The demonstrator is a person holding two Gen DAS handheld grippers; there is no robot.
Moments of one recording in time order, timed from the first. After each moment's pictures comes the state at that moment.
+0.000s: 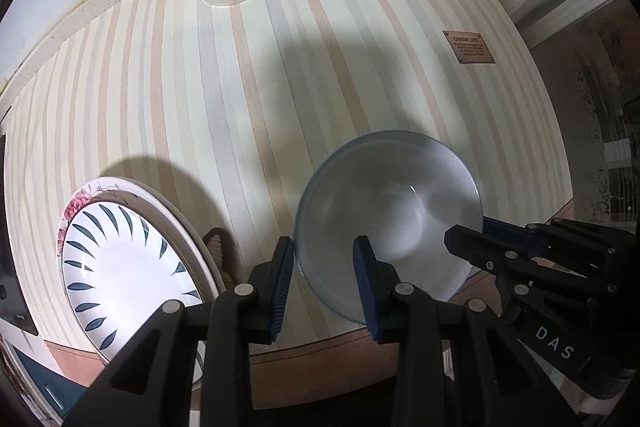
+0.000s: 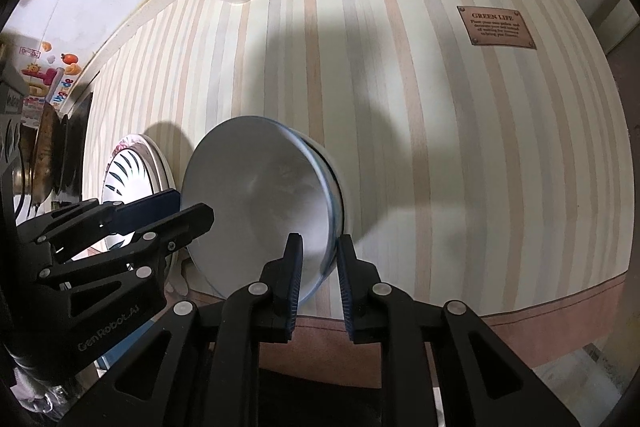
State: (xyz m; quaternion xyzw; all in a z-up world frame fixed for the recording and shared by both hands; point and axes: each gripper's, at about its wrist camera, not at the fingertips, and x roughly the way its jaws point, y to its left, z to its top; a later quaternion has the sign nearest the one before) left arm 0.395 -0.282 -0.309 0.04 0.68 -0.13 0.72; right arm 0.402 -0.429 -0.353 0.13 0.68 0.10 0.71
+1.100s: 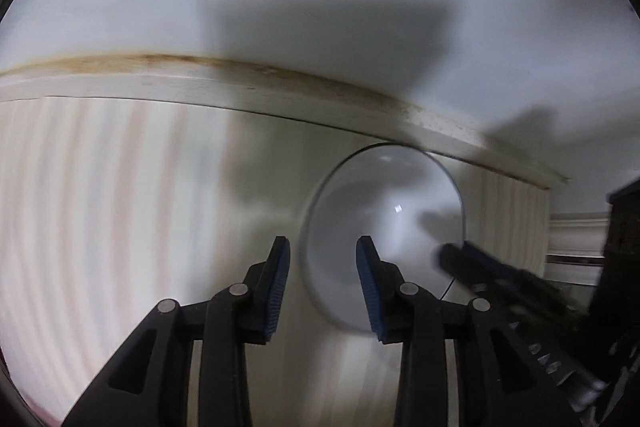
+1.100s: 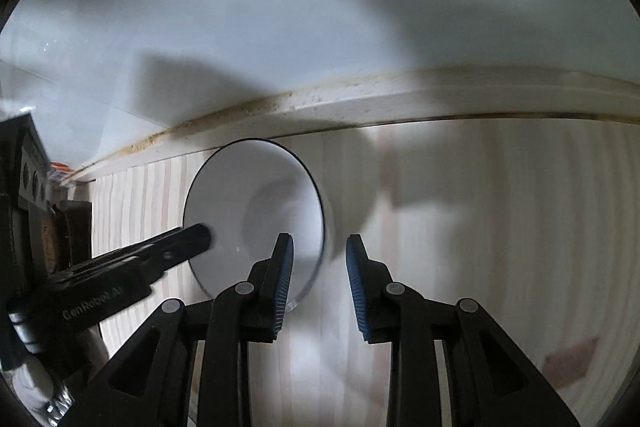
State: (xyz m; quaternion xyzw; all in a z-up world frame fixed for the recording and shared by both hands) left arm 0.658 -0.170 -0.343 -0.16 0.66 -0.06 0.73; right arm 0.691 -0.370 -0.369 0.13 0.64 0.12 0.75
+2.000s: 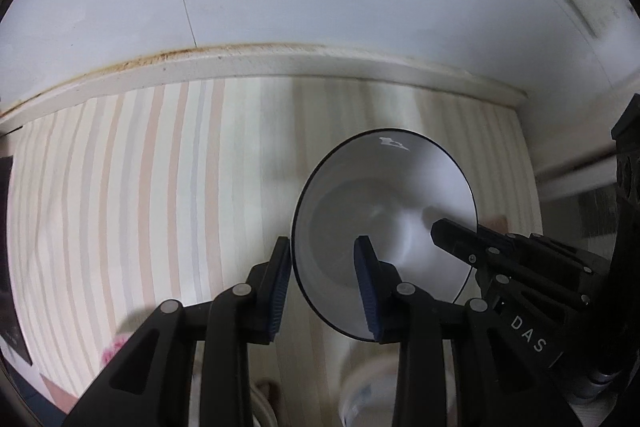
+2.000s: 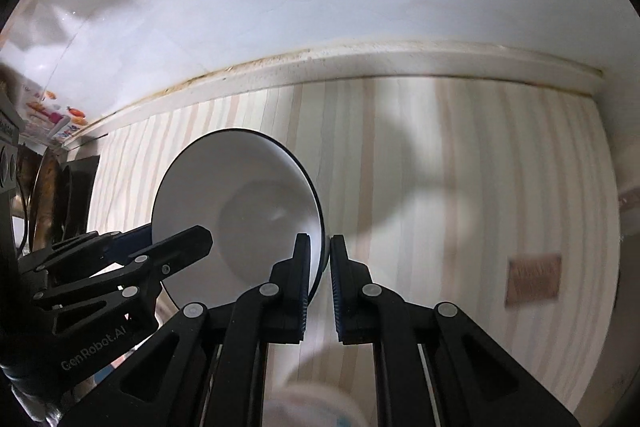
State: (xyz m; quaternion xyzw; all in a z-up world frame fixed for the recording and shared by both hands) left arm 0.538 -0.216 -0.260 -0.06 0.62 -0.09 0.78; right arm 0.556 -0.381 -0.299 0.08 0.60 0.11 0.79
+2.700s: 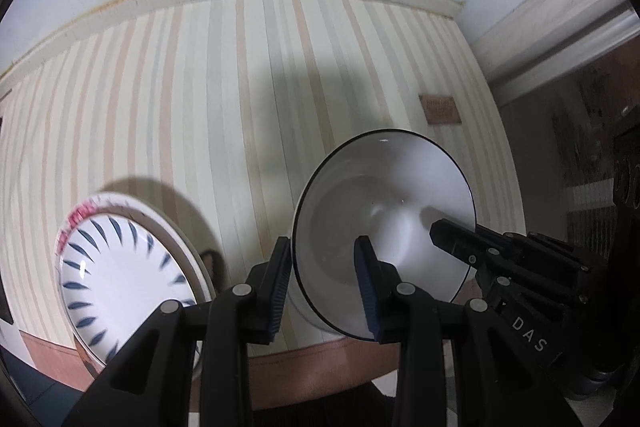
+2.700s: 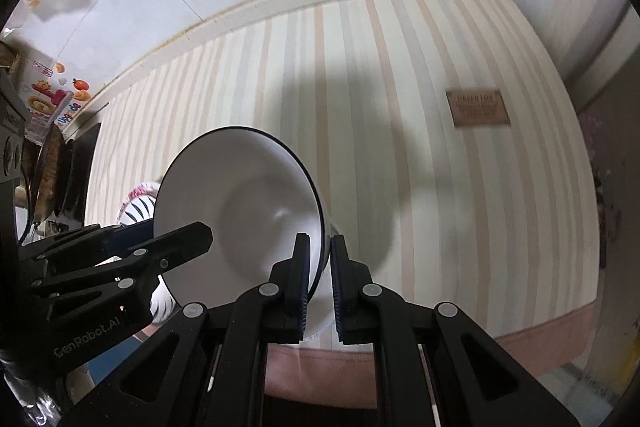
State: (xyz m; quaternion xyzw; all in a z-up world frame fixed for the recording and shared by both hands) left arm 0.409 -0.260 -0.267 -0.04 0.65 -0.14 0.74; right arm 0.392 -0.427 -0.291 0.11 0.62 0.07 0.77
